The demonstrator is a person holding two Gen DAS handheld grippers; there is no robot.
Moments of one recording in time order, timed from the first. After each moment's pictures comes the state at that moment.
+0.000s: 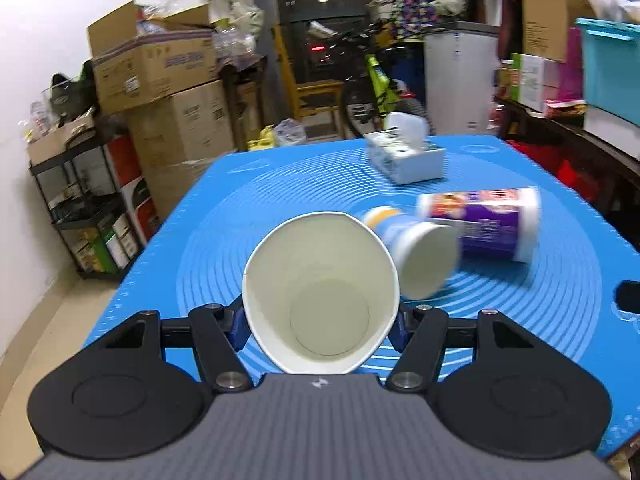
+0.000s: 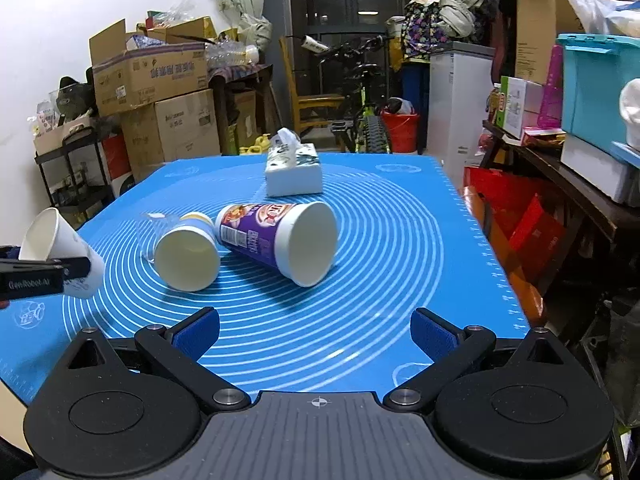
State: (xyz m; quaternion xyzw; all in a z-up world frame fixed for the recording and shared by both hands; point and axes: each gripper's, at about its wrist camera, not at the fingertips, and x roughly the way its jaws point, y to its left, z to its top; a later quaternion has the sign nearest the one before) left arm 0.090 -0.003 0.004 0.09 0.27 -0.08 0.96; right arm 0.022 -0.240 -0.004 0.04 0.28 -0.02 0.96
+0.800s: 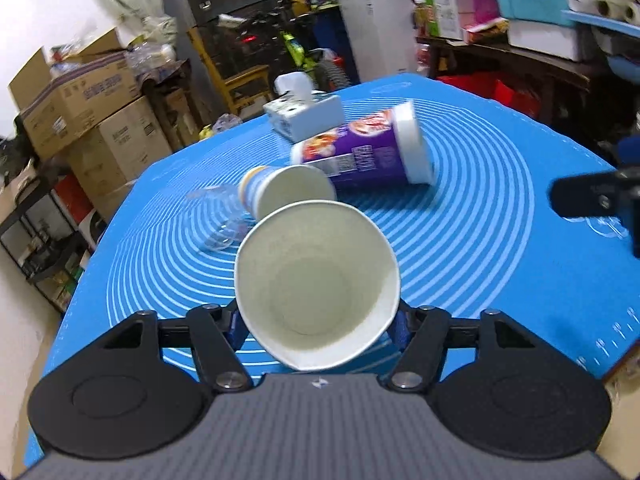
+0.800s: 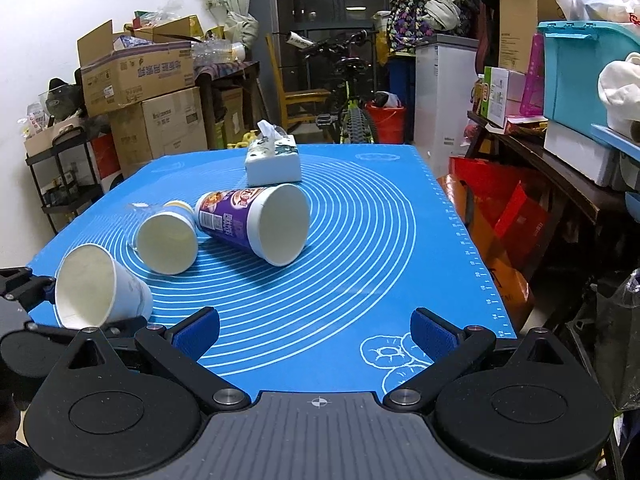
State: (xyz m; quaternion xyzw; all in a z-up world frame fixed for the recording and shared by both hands) left arm 0.052 -0.078 -0.038 0.20 0.29 -0.14 0.93; right arm 0.003 -0.256 -0.014 0.04 0.28 -0.03 0.96
